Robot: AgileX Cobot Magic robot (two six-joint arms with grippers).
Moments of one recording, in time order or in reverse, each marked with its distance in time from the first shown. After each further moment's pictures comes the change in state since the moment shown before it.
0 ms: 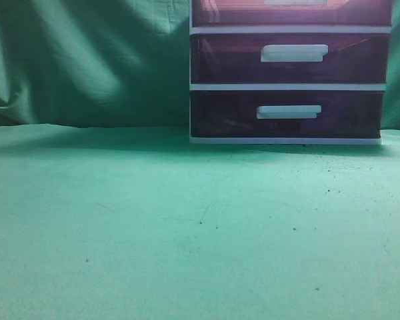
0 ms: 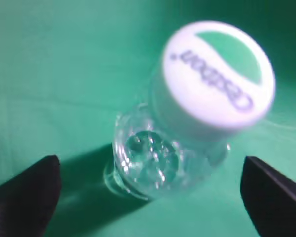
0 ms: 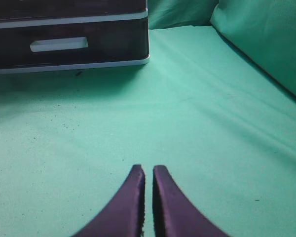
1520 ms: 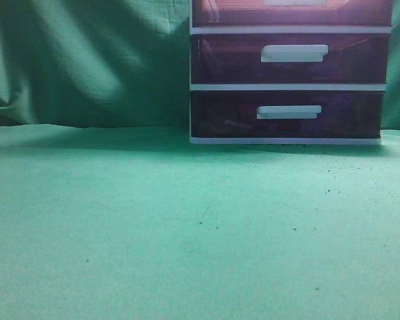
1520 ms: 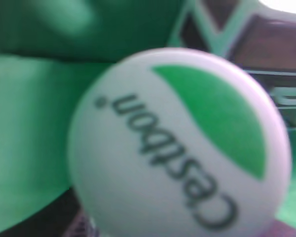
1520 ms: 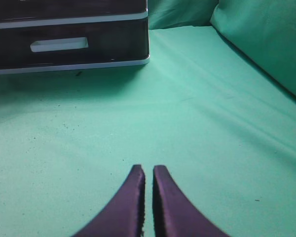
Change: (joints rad) left arm -0.135 -0.107 -0.410 -0.128 0.269 0.029; right arm 0.000 0.000 0.000 0.000 0.000 0.000
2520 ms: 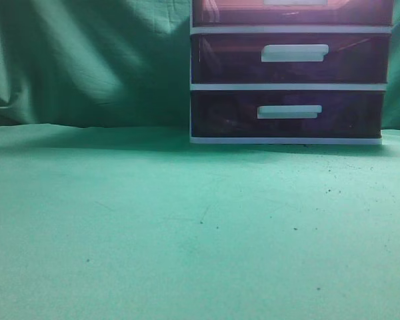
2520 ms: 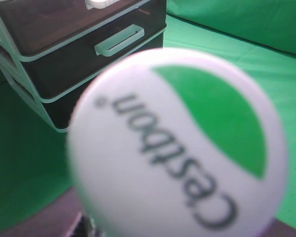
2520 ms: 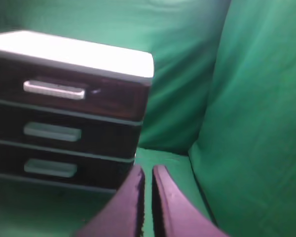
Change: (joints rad) left arm -0.455 -0.076 -0.020 -0.002 0.101 0.321; right arm 0.000 0.433 -0.553 -0.019 -0.132 -0.221
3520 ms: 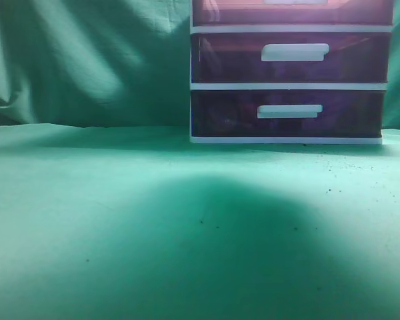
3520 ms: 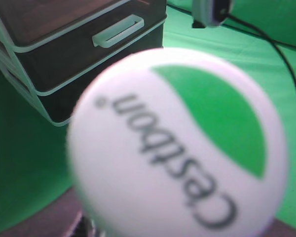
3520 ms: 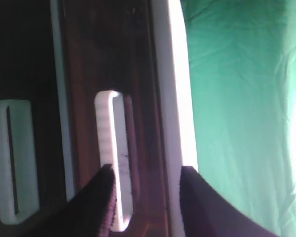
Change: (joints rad) left arm 0.000 0.026 0.000 -0.002 0.000 0.002; right arm 0.229 1.144 -0.611 -0.347 -0.443 -0.909
